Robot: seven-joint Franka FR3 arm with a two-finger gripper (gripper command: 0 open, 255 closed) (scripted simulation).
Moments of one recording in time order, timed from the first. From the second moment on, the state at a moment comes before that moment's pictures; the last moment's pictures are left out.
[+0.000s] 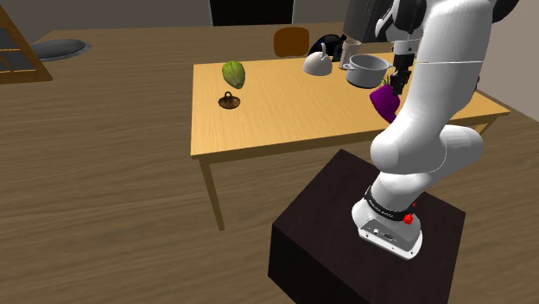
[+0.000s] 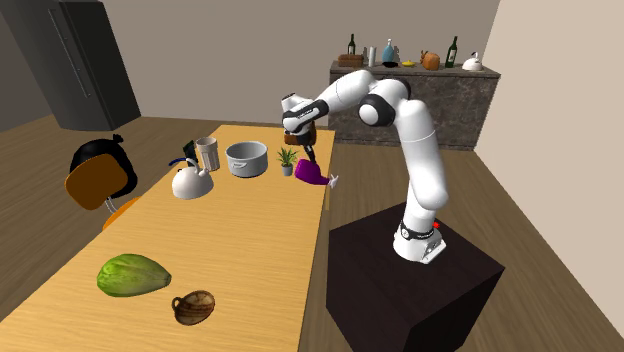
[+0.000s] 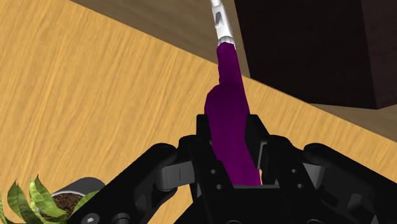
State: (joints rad) arm -0.70 0.40 -0.55 -1.77 -0.02 1.87 -0.99
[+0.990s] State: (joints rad) arm -0.71 0.44 -0.53 -1.80 0.01 1.95 -0.99
